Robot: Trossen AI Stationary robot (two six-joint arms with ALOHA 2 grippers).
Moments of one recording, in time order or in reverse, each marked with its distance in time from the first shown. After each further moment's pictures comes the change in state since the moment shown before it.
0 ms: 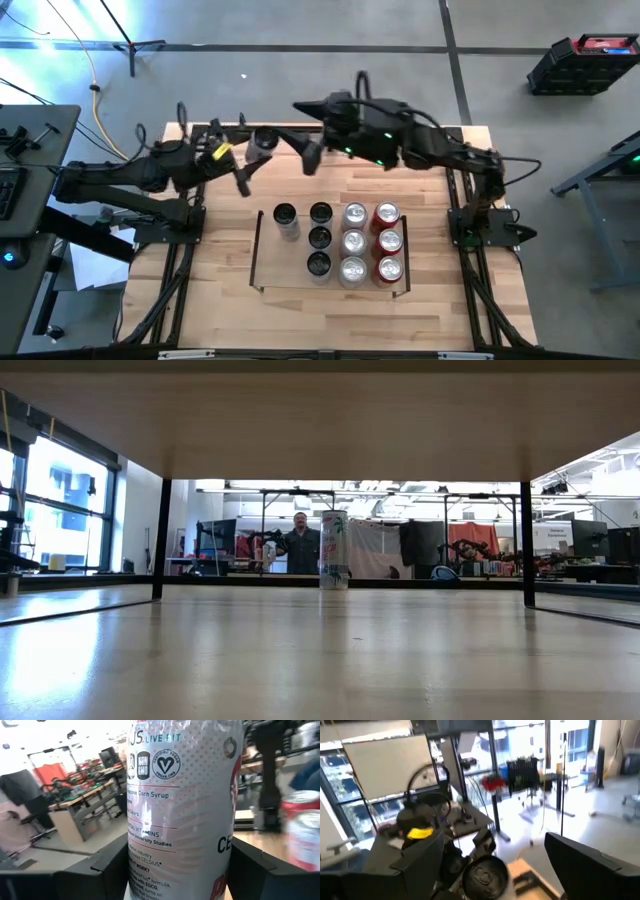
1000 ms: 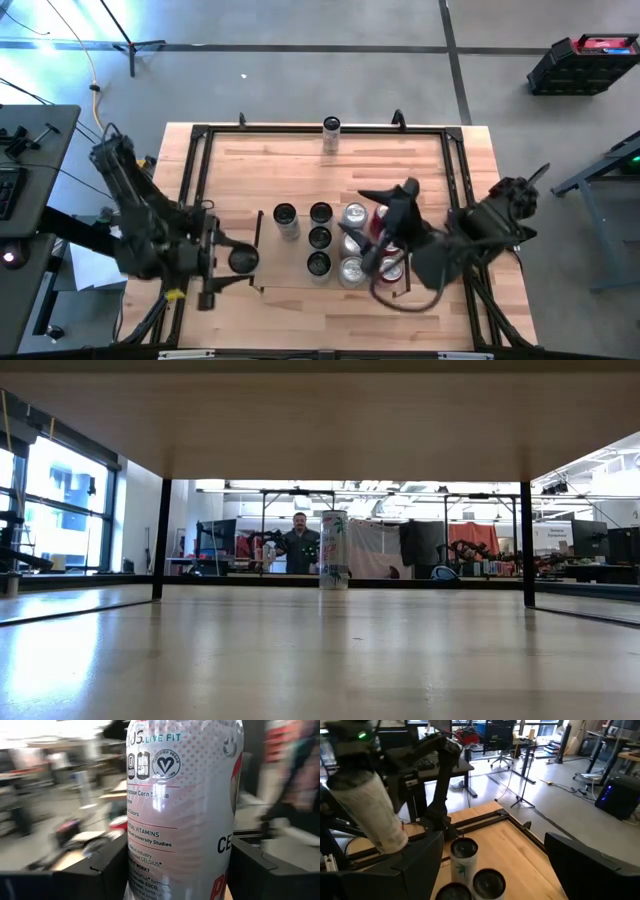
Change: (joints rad) left arm -0.957 0.259 0.064 0.240 -0.493 -0.211; right arm 0.592 -0.082 -0.003 -0.616 0.697 0.286
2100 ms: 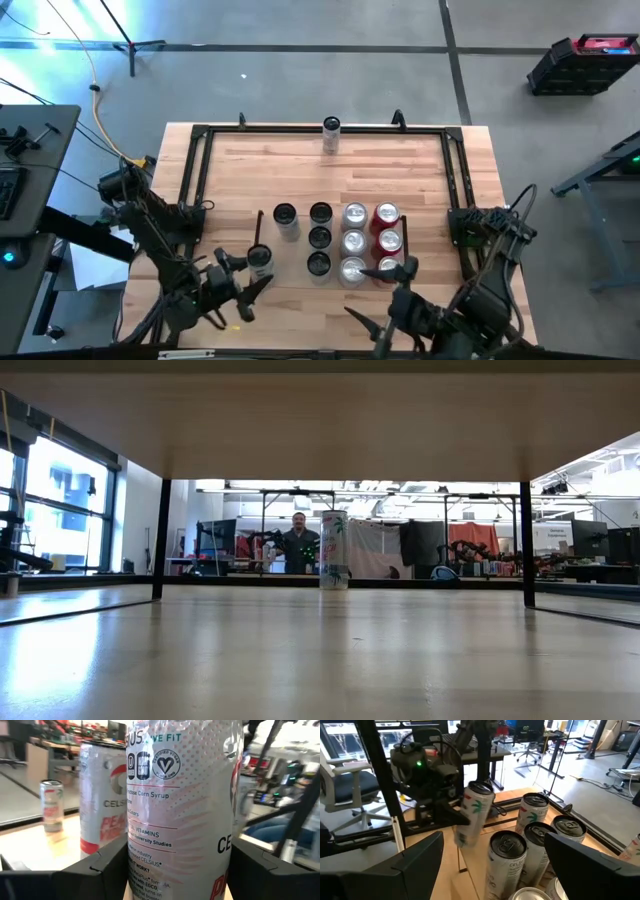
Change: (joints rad) left arm -0.058 0.444 -0.145 0.425 -0.560 -0.467; right arm 0.262 0.186 0.000 -0.051 0.096 0.290
